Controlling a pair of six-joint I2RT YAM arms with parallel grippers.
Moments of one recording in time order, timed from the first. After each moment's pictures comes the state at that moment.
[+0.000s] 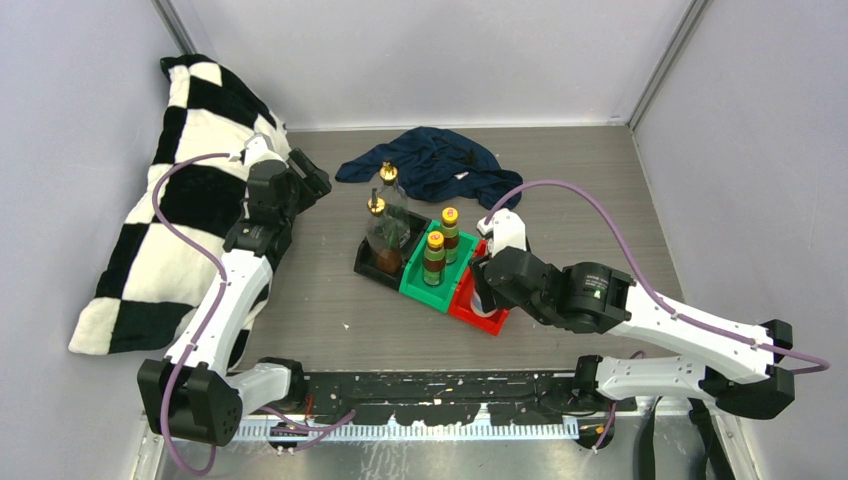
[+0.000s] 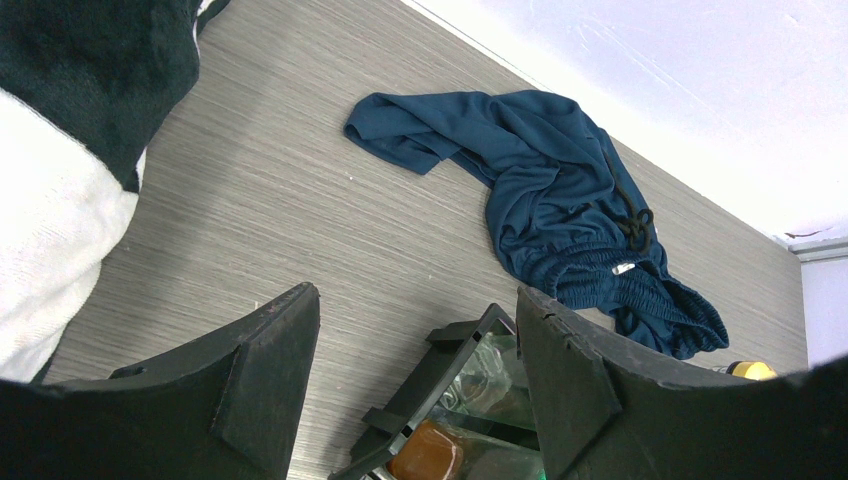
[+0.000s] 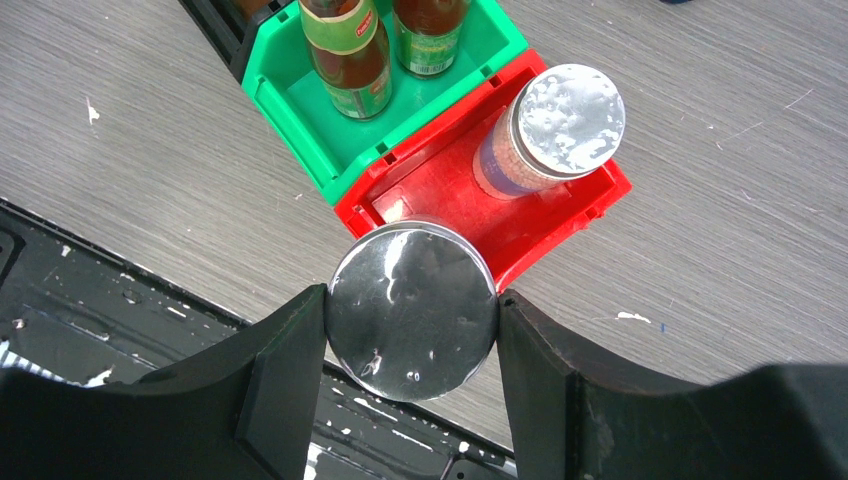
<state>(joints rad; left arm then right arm) -0.16 1.14 1.00 -0.22 -0.21 -0.60 1.20 1.03 1.17 -0.96 0.56 0.52</state>
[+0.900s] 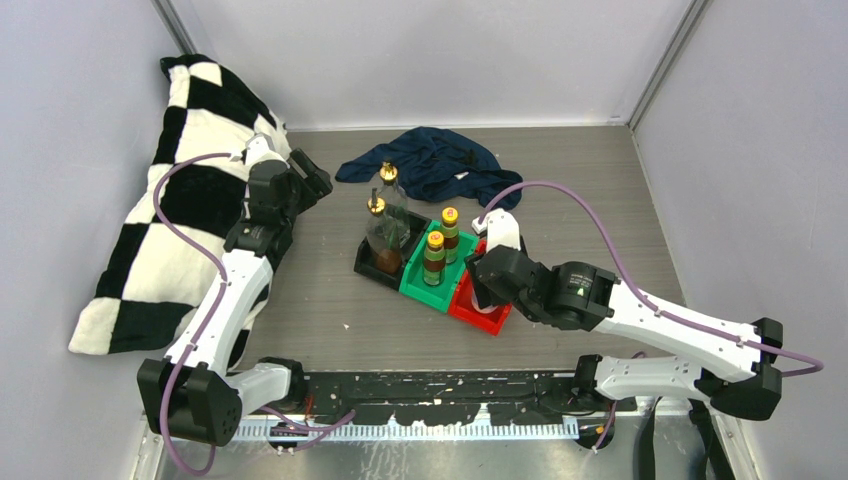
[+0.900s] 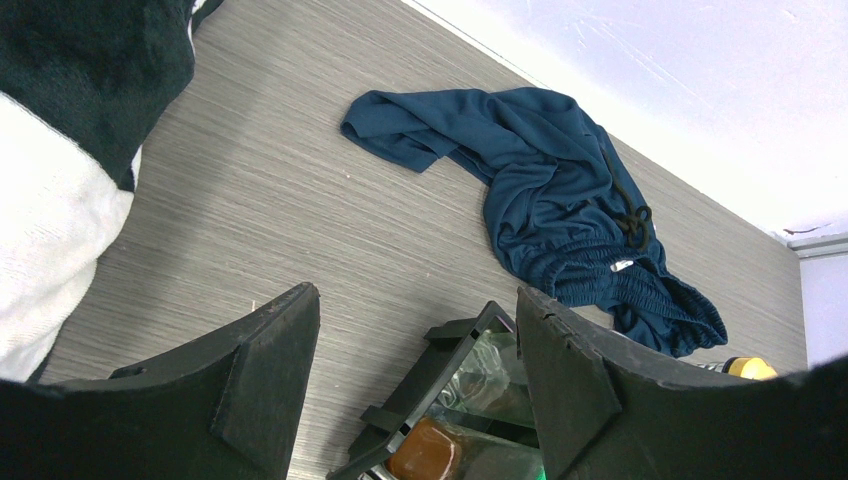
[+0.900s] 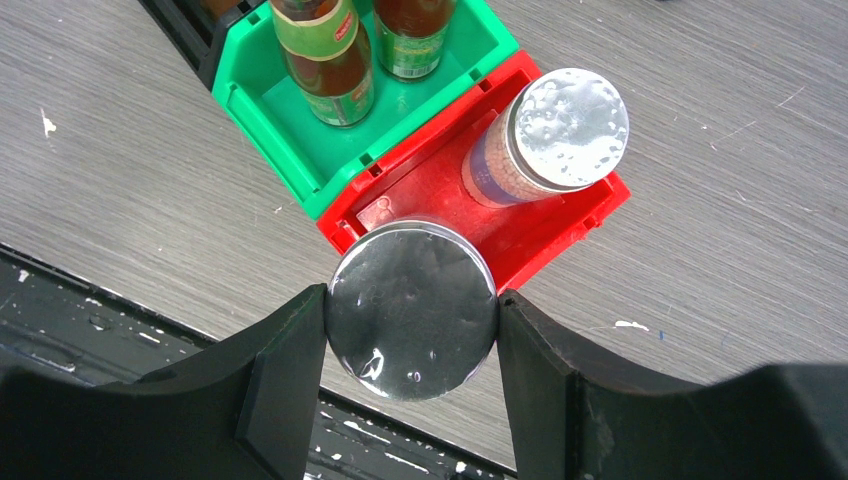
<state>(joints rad) -0.17 1.14 1.00 -0.23 -0.21 -0.60 1.15 1.06 1.11 -0.89 0.58 0.50</state>
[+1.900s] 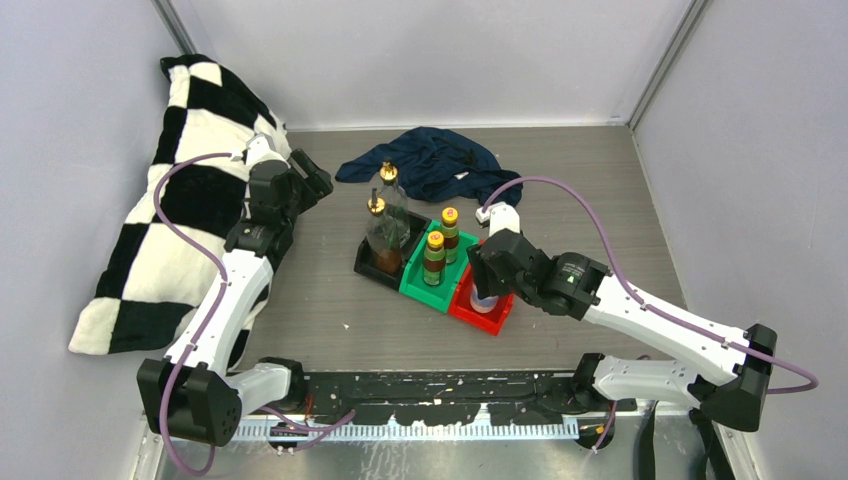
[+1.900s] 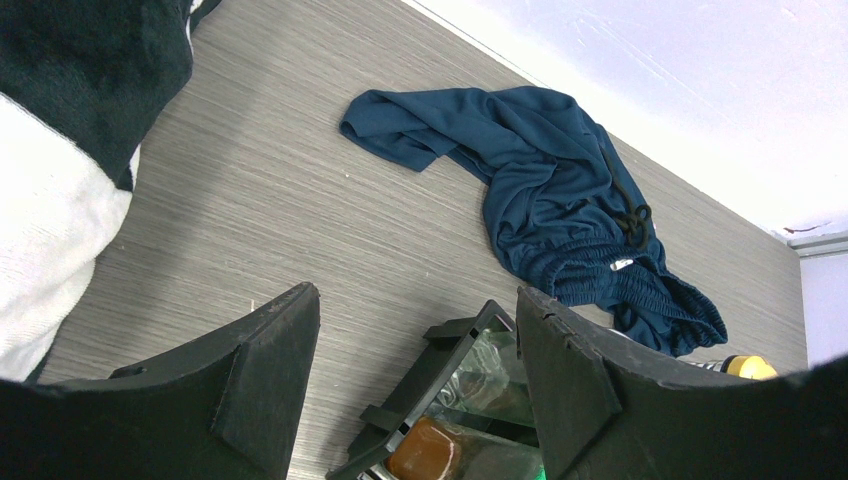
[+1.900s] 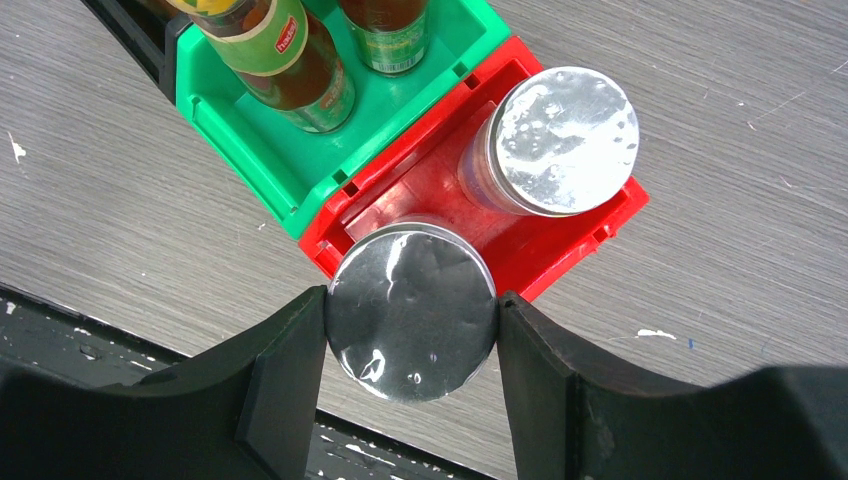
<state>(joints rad) -0.17 1.14 1.00 -0.23 -0.21 -0.60 0.98 1.08 1.03 -0.79 0.43 0.46</state>
